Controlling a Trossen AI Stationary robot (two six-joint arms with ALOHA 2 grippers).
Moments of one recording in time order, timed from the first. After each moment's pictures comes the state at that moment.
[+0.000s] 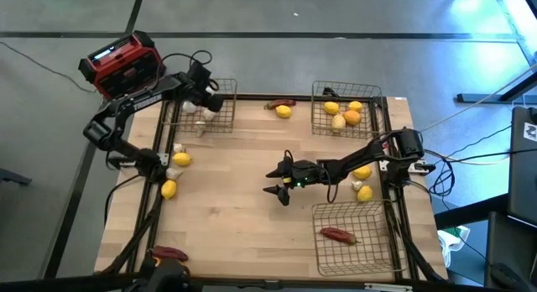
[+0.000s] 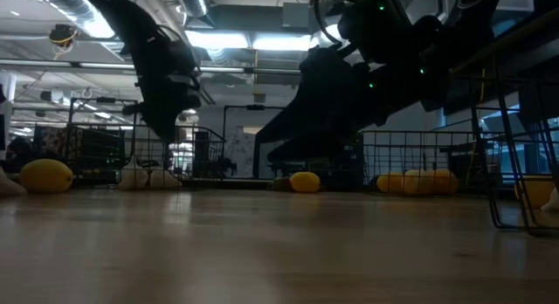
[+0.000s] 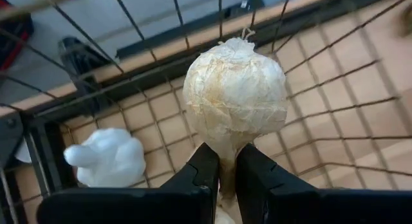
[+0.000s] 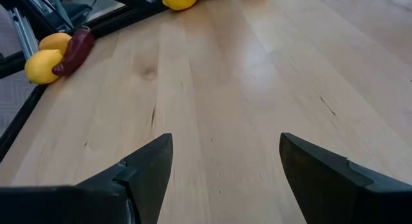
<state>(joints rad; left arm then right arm) 0.95 1.45 1.00 -0.67 -0.13 -0.23 0.11 1.88 0.81 0.66 0.04 0.39</state>
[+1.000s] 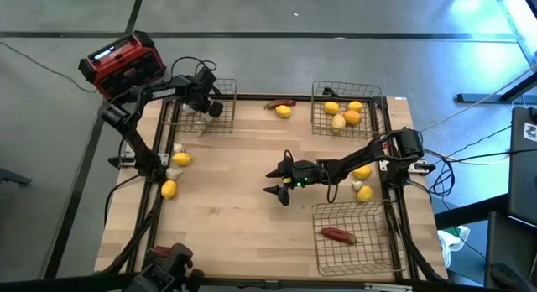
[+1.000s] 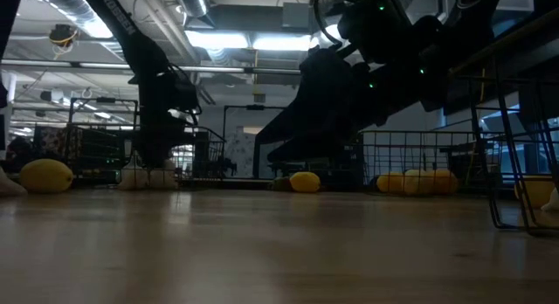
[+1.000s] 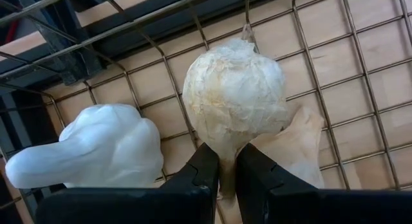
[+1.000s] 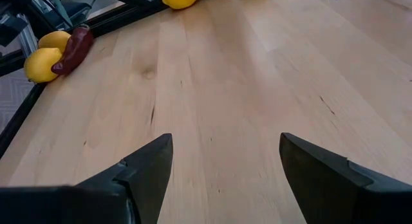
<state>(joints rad) 1.02 1.68 1.00 -0.66 -0.17 -0.20 0.11 1.88 0.81 0.65 0.04 0.39</state>
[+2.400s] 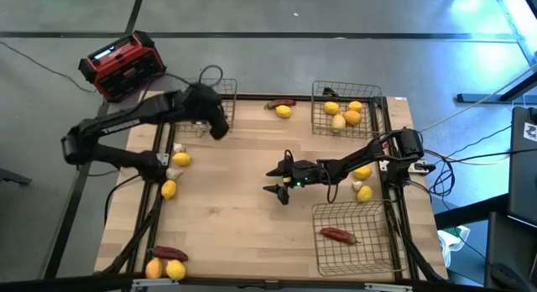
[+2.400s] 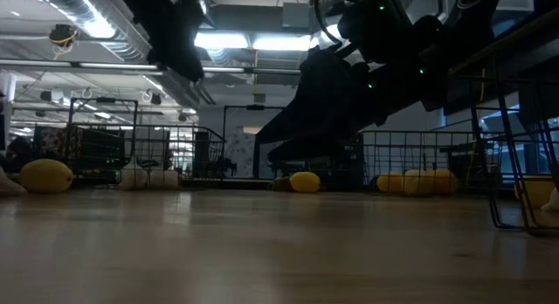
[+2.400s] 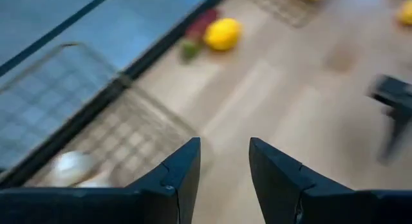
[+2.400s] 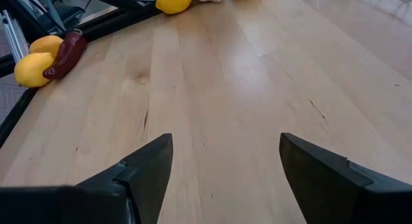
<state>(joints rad) 0.44 1.14 1.04 -0.72 -0.15 -0.19 0.10 1.88 0.81 0.66 0.07 0.39</state>
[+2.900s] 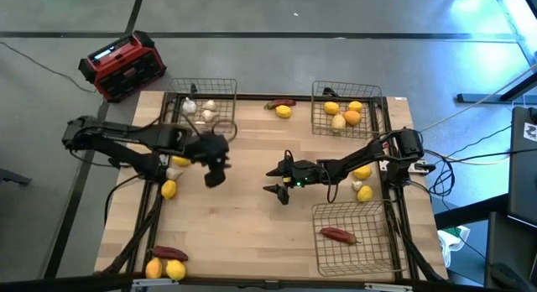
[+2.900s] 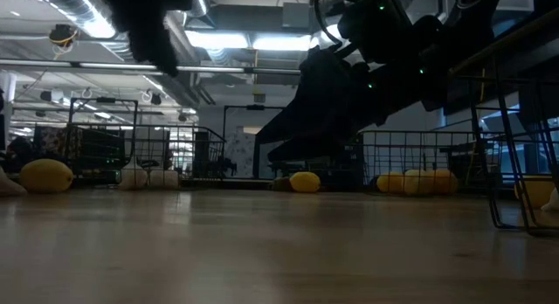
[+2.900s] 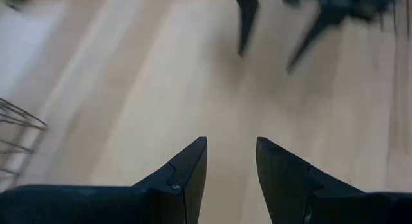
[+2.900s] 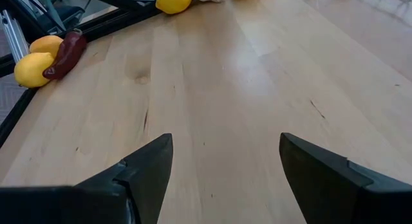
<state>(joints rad) -0.05 1.14 0.95 -0.75 -0.13 -0.39 0.10 1.88 0.81 0.66 0.07 0.39</state>
